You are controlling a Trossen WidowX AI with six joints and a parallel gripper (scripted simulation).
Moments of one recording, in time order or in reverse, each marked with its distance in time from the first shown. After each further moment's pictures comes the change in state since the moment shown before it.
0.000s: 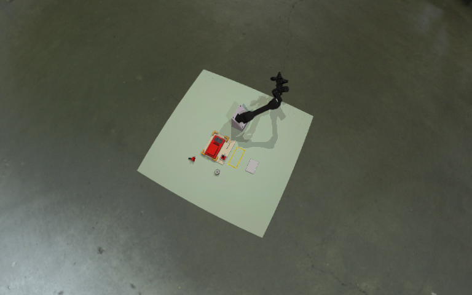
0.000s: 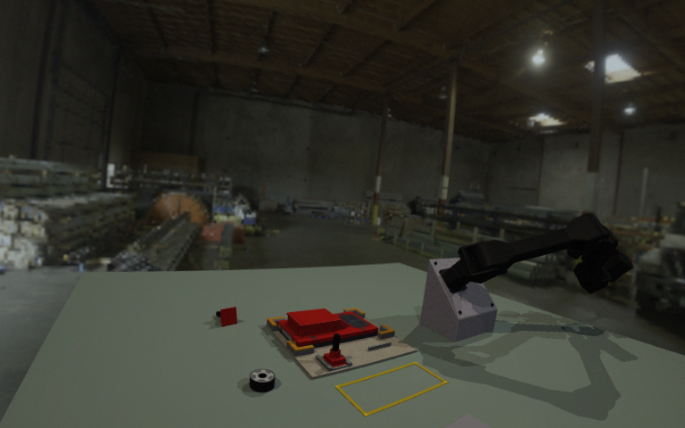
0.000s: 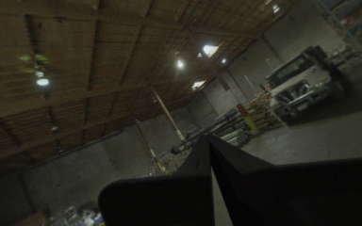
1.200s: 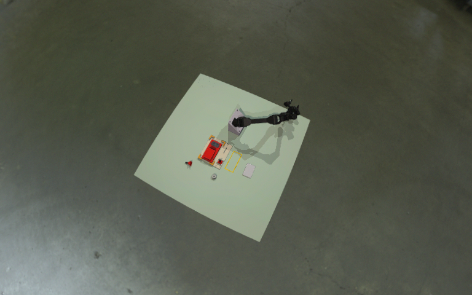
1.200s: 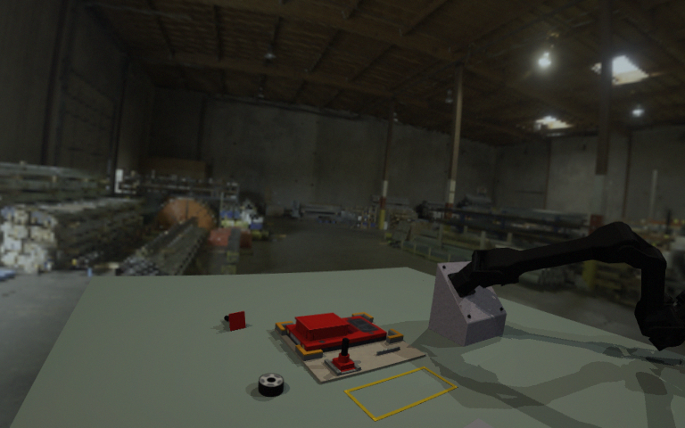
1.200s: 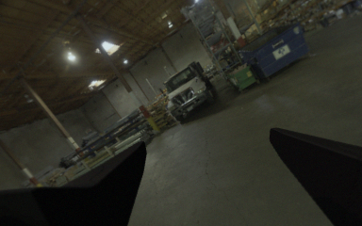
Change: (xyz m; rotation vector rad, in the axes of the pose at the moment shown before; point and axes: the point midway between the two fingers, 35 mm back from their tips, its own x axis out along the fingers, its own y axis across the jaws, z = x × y) arm -0.243 -0.171 0.086 -0.183 0.065 -0.574
